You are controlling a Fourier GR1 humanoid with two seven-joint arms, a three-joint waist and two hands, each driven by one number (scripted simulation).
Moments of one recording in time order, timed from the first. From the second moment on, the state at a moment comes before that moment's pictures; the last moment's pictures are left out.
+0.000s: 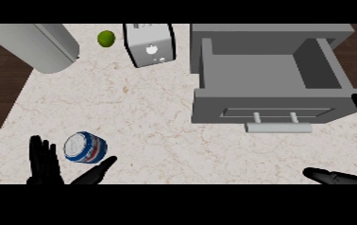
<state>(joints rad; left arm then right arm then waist) 0.38 0.00 -0.11 -1.80 -0.01 0.65 -0.07 0.14 -0.12 -0.22 -2.12 -0.12 0.05 0.18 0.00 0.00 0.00</state>
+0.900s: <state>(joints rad) 0.24 0.01 0.06 -1.33 0.25 0.54 -0.41 0.17 -0.08 -0.24 -2.23 -0.11 0.07 0.25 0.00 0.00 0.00</state>
